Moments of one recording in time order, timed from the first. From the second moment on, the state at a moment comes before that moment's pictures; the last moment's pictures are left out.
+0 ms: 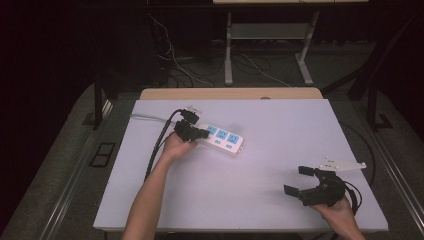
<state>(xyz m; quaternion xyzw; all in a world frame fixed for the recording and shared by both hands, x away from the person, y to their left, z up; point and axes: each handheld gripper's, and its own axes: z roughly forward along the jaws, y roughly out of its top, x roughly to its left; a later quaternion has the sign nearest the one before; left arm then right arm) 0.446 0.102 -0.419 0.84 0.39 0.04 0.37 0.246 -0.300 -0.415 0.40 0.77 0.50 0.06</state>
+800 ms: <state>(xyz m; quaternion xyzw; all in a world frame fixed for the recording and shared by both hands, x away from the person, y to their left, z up) 0.439 0.100 -0.391 0.84 0.37 0.06 0.40 0.248 -0.303 -0.414 0.40 0.76 0.51 0.07</state>
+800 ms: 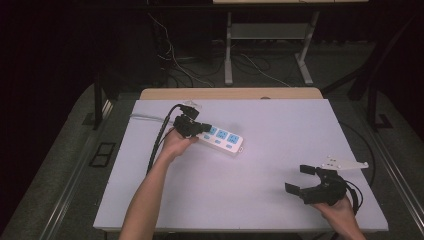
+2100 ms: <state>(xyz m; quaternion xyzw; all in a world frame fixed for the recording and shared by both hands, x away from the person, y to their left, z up) 0.433 0.071 -0.412 0.87 0.33 0.03 0.38 0.248 -0.300 -0.415 0.39 0.77 0.50 0.06</state>
